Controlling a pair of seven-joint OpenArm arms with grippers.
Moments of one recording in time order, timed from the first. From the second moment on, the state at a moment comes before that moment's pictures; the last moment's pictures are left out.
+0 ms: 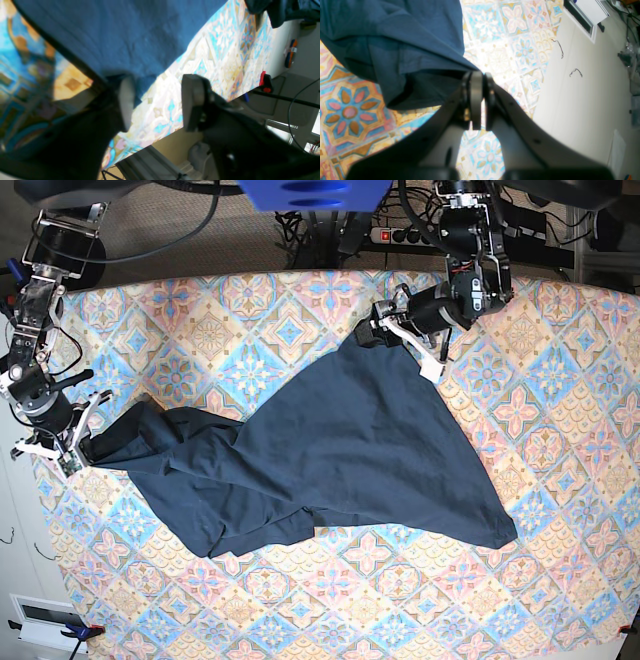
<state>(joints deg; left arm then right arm) 17.9 1.0 -10.1 101.7 -45.3 -8.2 65.9 -0.8 29.4 22.2 97.6 7.2 41.5 -40.1</state>
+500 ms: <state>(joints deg) 18.0 -7.0 -10.5 102.2 -44.2 -8.2 66.3 -0.8 29.4 22.2 97.6 7.2 41.5 -40.1</state>
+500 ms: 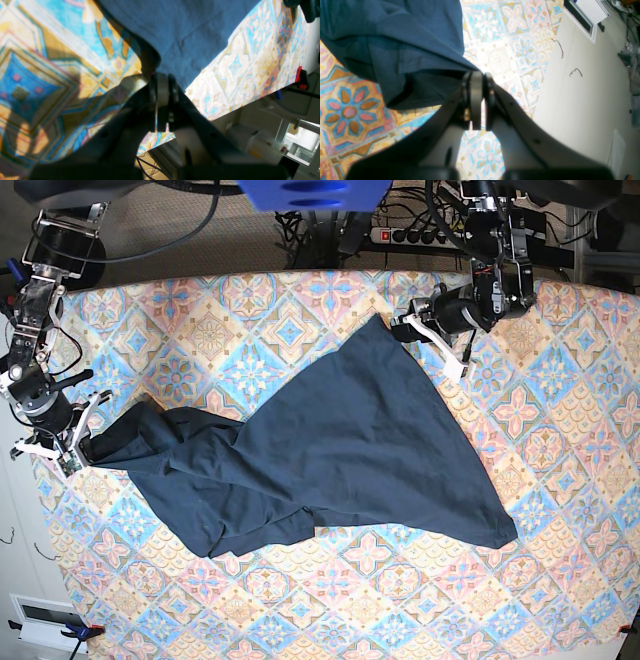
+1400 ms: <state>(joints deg) 21.7 -5.0 -6.8 105.8 -45.4 -8.0 65.9 -1.0 29.6 26.2 97.8 7.2 41.6 -40.2</state>
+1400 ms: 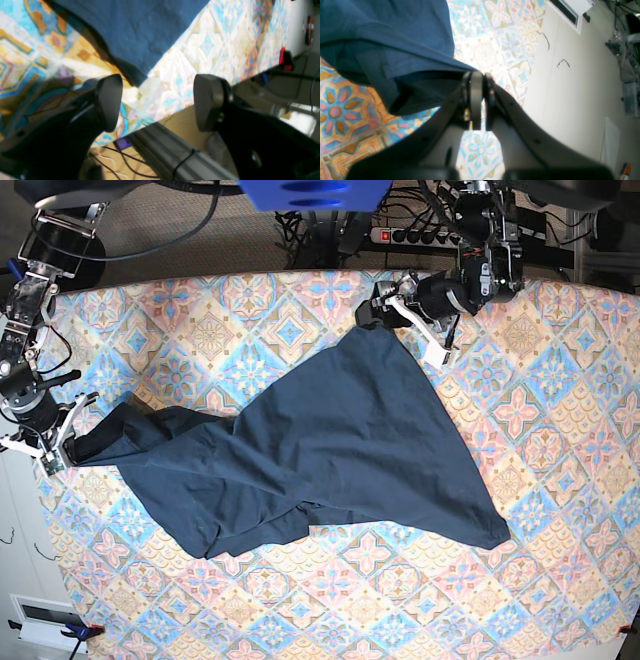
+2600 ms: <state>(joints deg) 22.1 -19.5 -32.3 109.3 -62.5 -8.7 68.2 -4.4 27.4 21.7 107.8 8.3 41.6 -43.4</state>
